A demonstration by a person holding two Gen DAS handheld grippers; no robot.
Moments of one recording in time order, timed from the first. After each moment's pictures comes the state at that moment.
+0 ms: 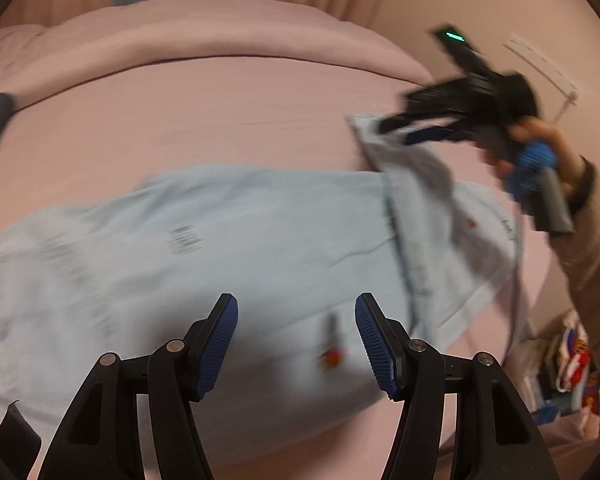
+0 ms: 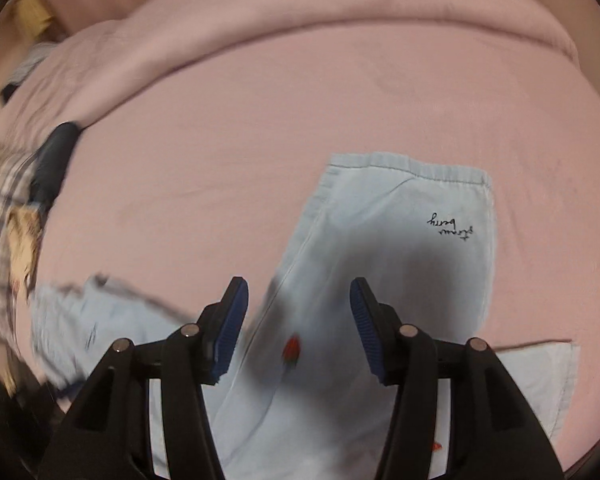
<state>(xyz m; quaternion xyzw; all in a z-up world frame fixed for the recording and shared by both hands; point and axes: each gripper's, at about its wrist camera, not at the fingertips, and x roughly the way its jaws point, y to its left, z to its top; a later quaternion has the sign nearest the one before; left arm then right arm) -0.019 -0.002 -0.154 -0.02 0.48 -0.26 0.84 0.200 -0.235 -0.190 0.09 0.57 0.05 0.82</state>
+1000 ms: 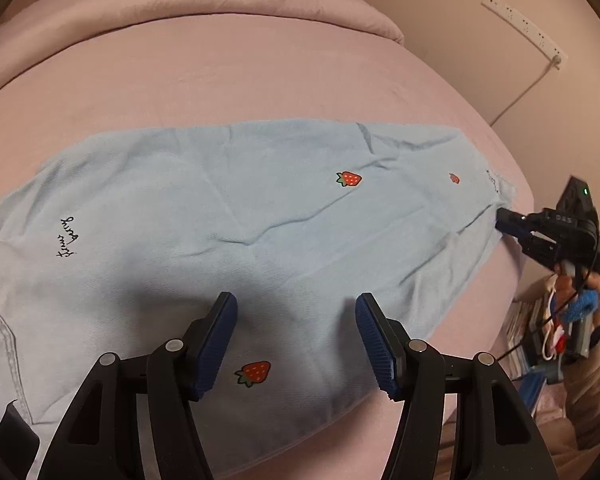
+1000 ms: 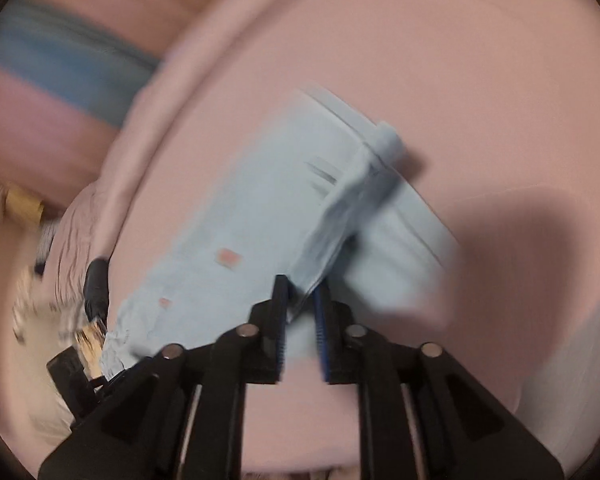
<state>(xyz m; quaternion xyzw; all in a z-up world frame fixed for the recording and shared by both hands) -0.027 -0.055 -0.177 0.01 0.53 -0.30 0.79 -0.073 -0.376 -0.231 0.41 0.44 -0.03 0.80</state>
